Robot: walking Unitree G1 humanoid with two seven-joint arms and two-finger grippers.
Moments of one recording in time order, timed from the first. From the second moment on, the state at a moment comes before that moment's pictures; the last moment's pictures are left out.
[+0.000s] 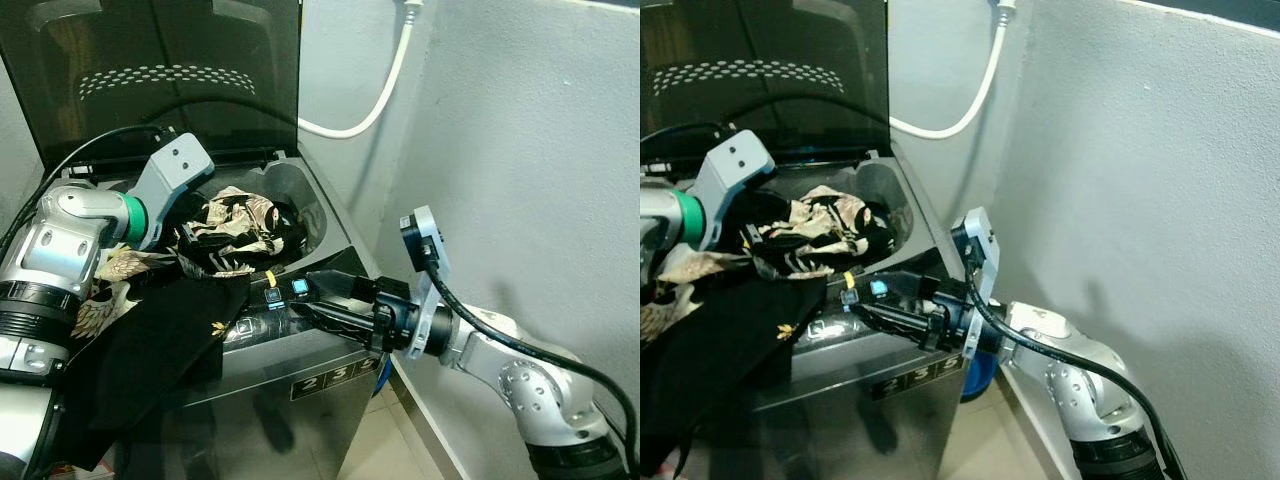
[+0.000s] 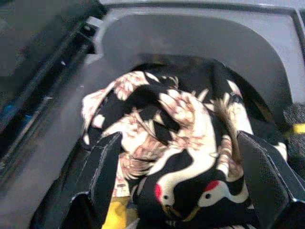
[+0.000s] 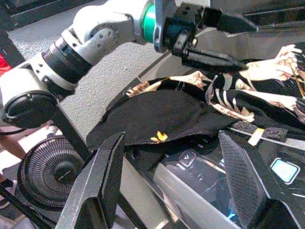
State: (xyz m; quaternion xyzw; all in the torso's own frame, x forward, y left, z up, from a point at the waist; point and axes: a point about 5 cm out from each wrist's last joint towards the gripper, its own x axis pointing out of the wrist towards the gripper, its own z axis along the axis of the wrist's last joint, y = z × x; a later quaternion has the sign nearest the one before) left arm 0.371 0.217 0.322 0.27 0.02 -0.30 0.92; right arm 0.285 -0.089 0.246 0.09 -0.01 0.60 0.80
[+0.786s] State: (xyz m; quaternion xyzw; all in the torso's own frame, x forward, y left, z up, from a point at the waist) left arm 0.273 0.223 0.319 0.26 0.11 -0.51 0.81; right arm 0.278 -0.103 0.235 0.07 0.01 0.56 0.83
